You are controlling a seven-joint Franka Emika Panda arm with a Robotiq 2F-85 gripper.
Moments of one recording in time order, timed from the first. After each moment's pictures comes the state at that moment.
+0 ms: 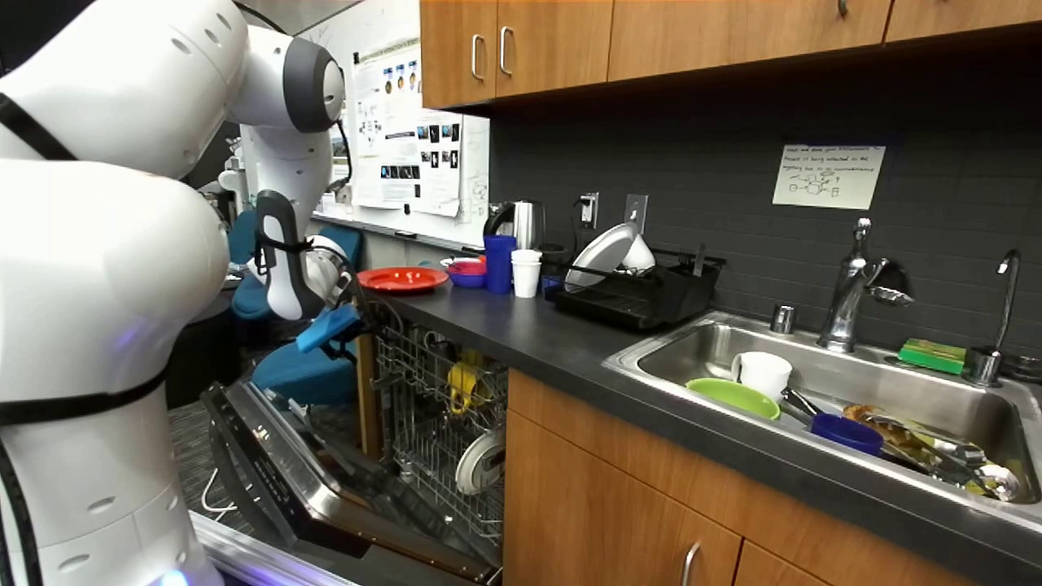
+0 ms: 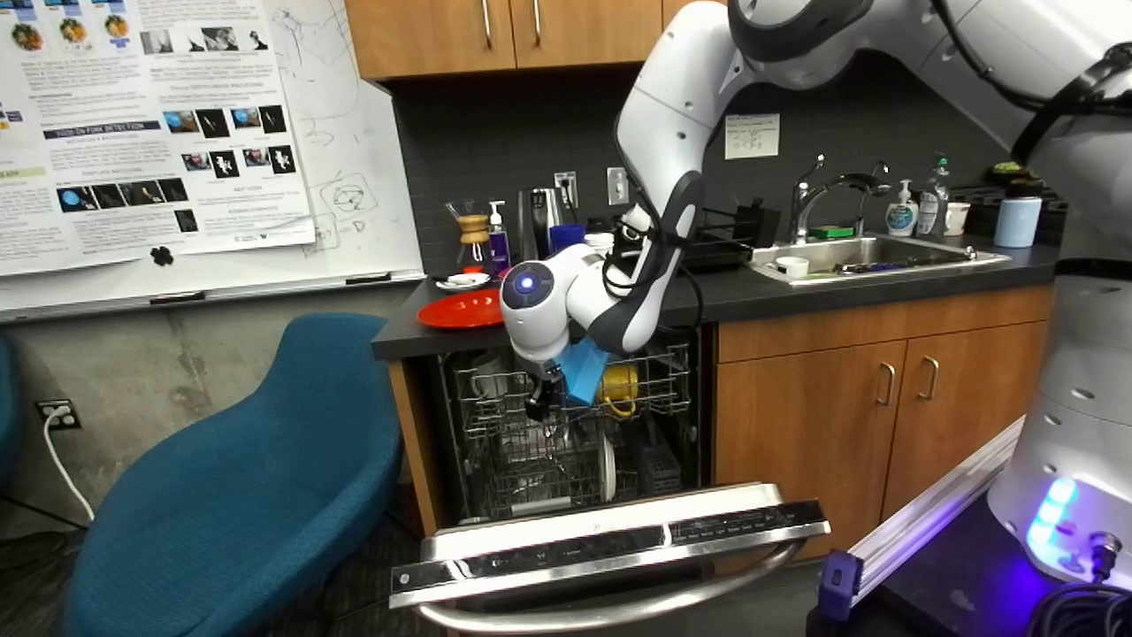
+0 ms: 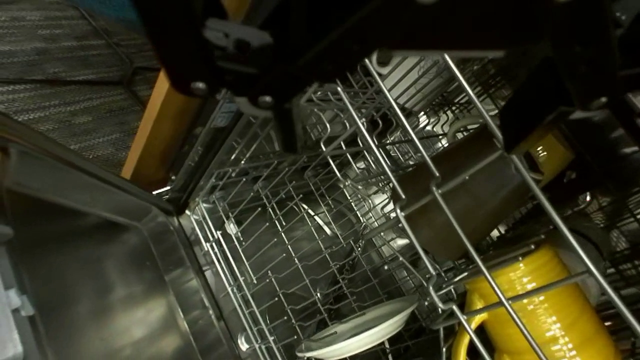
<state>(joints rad) 0.29 0.79 0.20 -1.79 -1.47 2.48 1.06</state>
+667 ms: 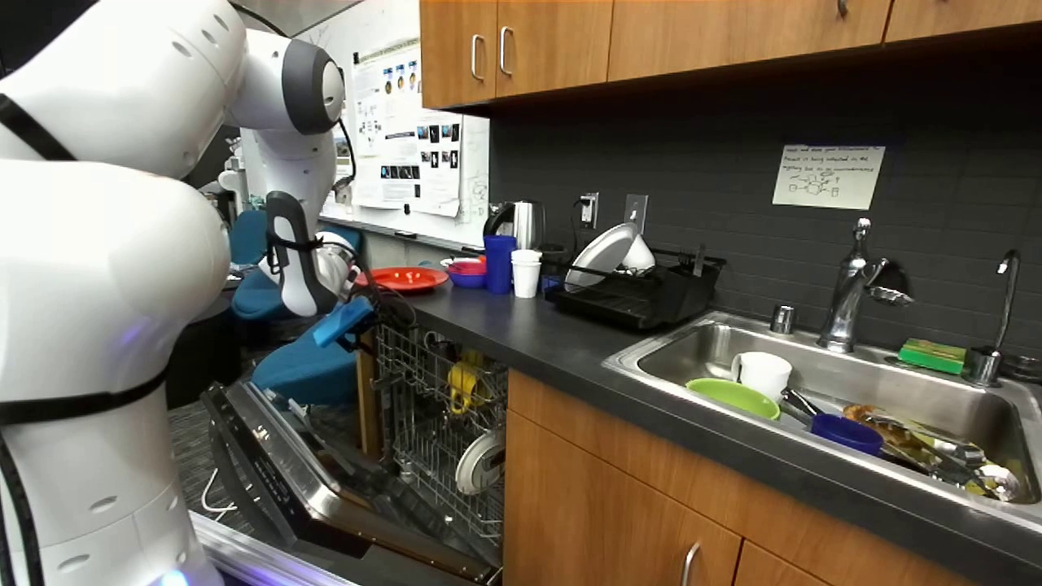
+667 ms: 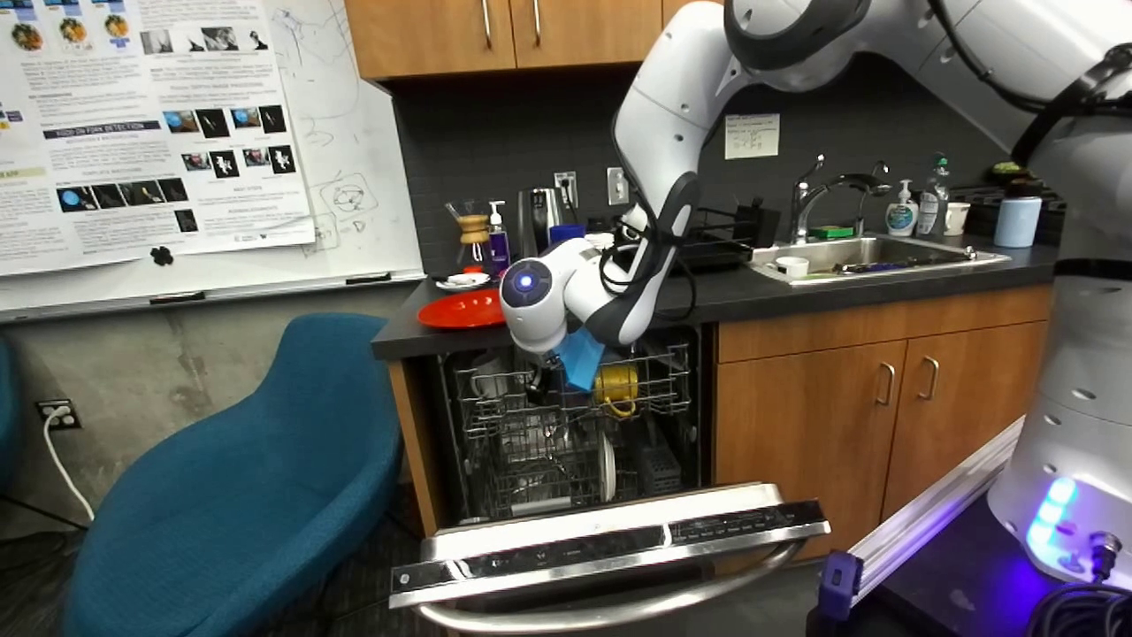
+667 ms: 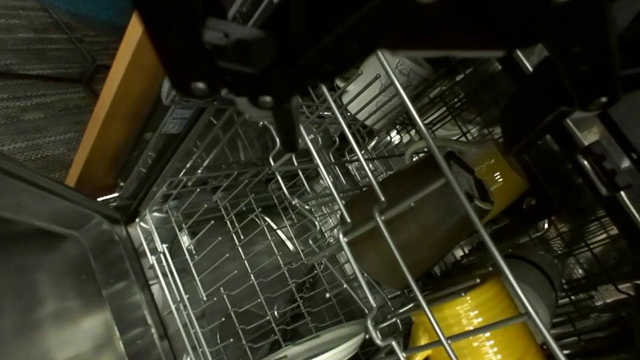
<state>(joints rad) 0.31 0.80 0.15 -1.74 -1.51 2.46 1.05</state>
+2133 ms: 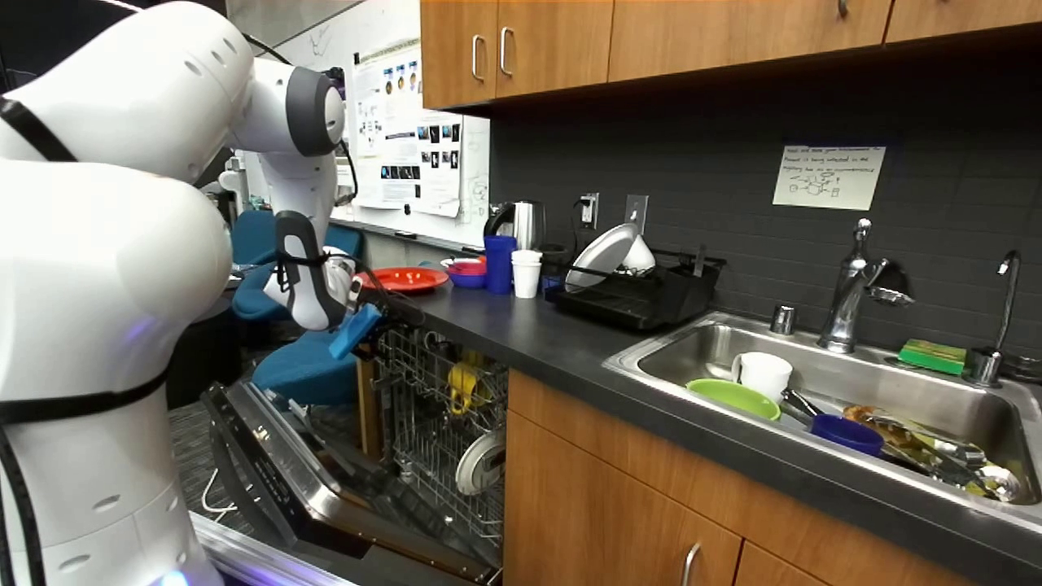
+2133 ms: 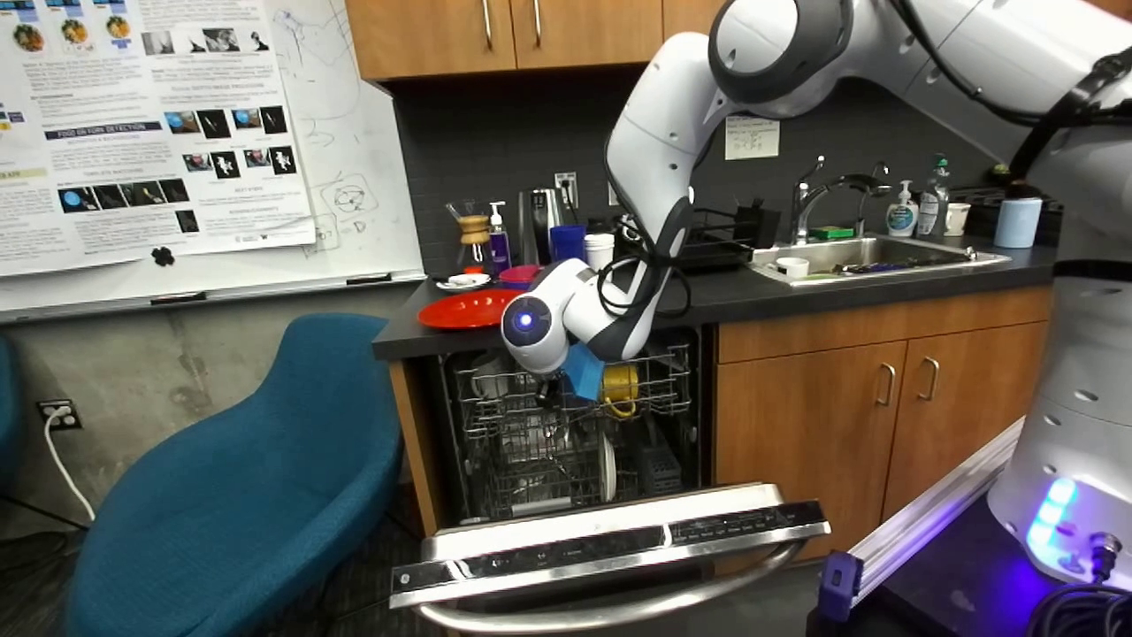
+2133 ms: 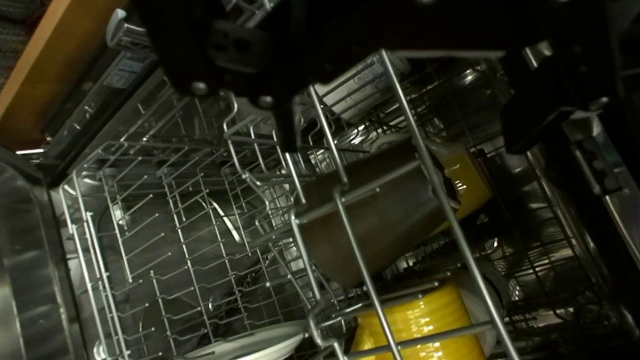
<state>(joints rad) 0.34 0.89 0.12 -1.66 -1.65 2.34 1.08</state>
